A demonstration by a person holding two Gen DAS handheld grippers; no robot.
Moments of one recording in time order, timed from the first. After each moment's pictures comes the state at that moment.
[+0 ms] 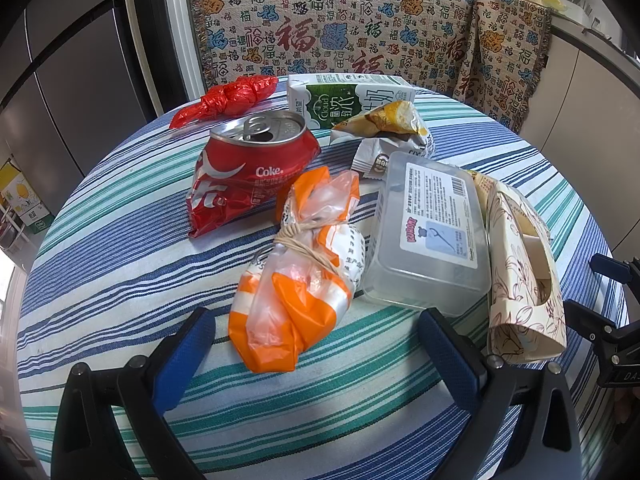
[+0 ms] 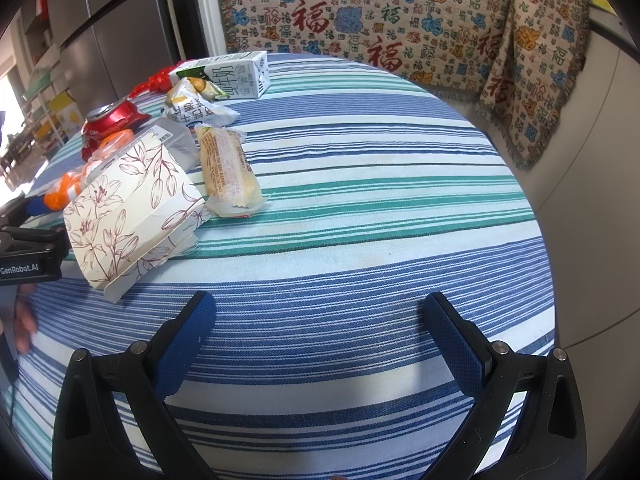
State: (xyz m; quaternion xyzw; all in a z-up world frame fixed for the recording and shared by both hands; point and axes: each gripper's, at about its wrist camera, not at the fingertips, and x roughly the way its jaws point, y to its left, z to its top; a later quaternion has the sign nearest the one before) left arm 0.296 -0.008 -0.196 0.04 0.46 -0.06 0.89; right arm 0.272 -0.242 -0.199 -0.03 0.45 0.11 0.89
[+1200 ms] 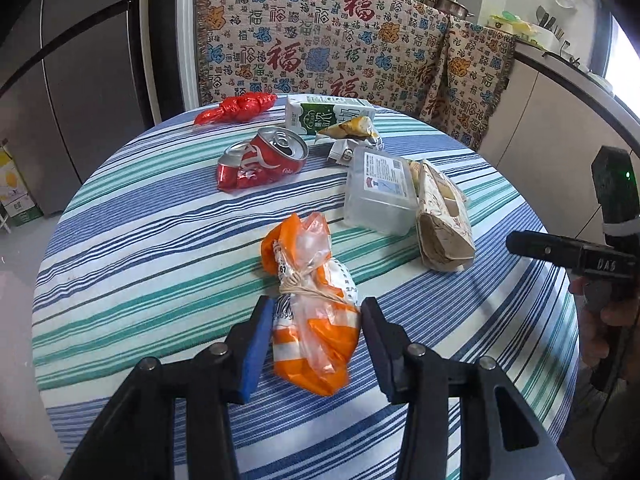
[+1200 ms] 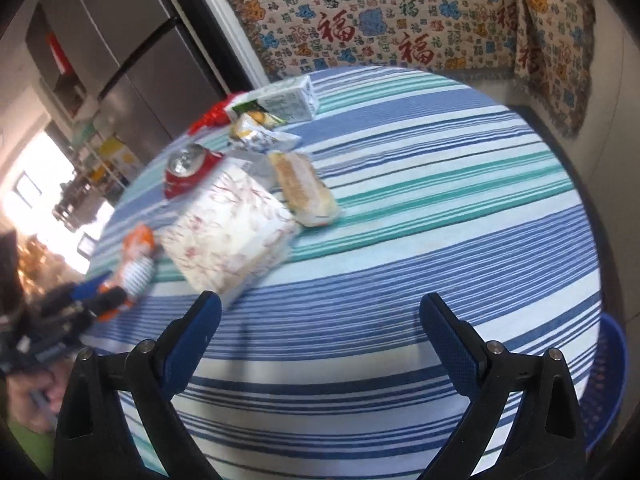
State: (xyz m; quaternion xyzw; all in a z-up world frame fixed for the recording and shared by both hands) left arm 0.209 0.031 -0.162 -0.01 0.42 -0.11 0.90; right arm 0.258 -0.244 -0.176 0.12 0.45 0.21 0.86
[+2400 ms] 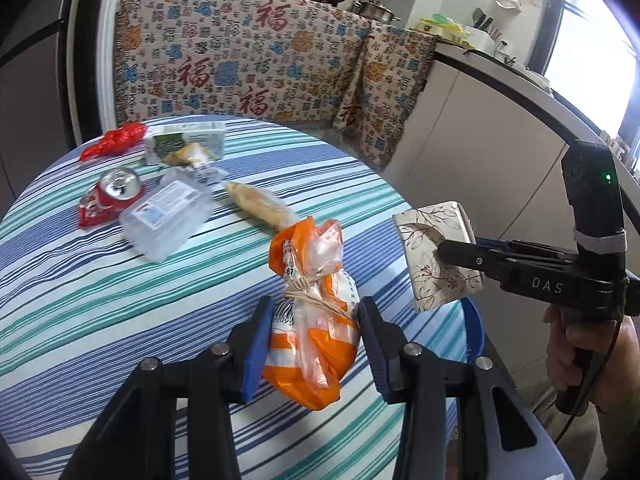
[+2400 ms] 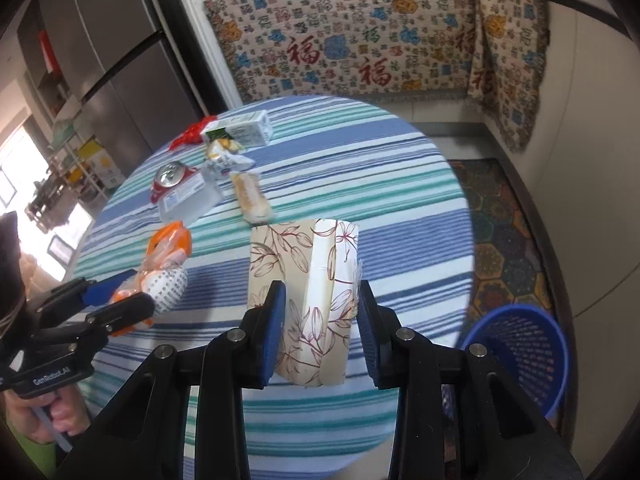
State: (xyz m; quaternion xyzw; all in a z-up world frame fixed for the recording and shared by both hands) left arm 0.188 -0.106 -0.126 -0.03 0.41 -0.23 0.88; right arm 0.206 -0.325 -0.129 0.06 0.43 0.14 0.89
